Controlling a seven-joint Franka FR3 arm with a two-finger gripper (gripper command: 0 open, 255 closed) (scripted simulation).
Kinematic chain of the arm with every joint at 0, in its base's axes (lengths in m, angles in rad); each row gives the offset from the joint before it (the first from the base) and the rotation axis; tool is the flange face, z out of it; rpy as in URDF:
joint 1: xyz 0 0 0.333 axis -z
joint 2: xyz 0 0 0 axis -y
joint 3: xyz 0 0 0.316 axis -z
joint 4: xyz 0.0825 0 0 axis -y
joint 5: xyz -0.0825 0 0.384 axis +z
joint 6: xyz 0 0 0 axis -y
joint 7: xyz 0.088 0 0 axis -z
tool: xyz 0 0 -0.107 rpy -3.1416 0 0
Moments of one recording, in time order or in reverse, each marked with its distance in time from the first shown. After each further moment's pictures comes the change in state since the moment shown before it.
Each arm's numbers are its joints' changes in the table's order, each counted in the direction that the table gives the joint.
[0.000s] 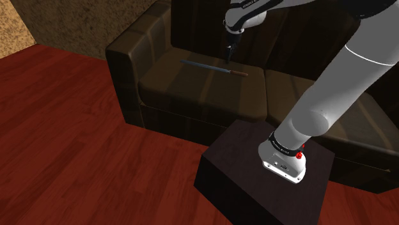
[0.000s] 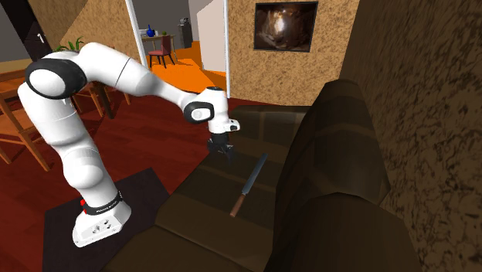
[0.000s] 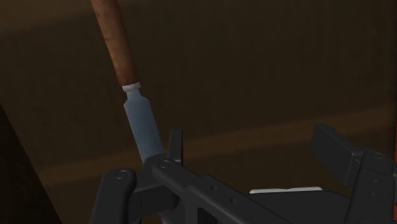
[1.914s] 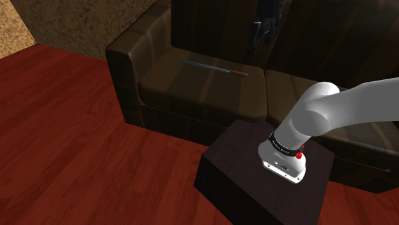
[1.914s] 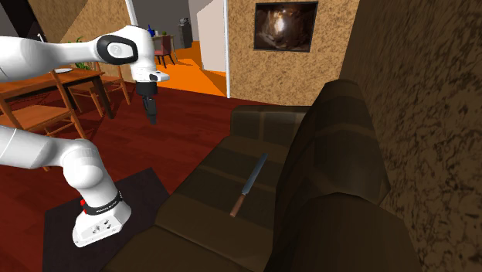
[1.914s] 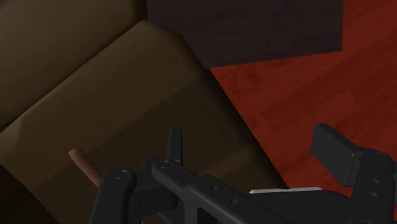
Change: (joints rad) arm 0.005 0.780 -0.415 -0.128 0.039 -0.793 0.708
